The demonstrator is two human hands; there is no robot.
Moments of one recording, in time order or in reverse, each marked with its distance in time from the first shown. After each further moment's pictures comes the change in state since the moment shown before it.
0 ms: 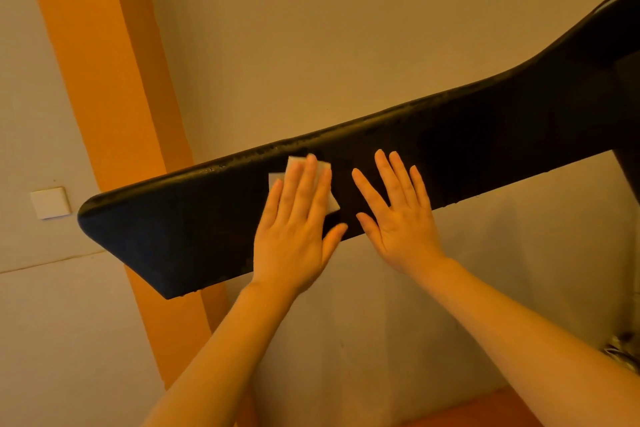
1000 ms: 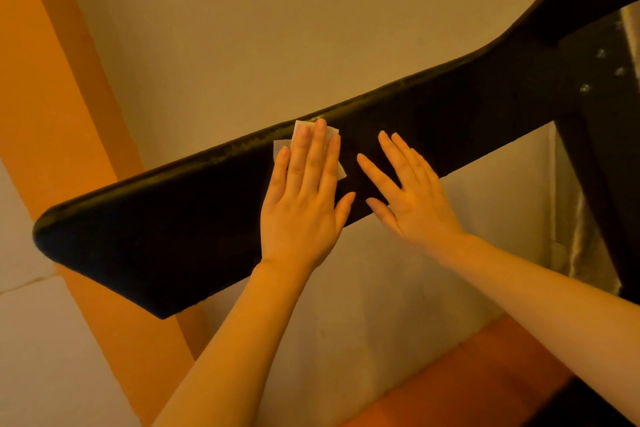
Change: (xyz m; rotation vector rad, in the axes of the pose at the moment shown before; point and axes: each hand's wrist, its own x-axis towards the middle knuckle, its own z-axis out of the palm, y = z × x) left_hand 0.016 -0.008 -0.001 -0.046 0.091 0.070; right_hand -0.004 0.000 -0.018 -0.091 -0.052 0.006
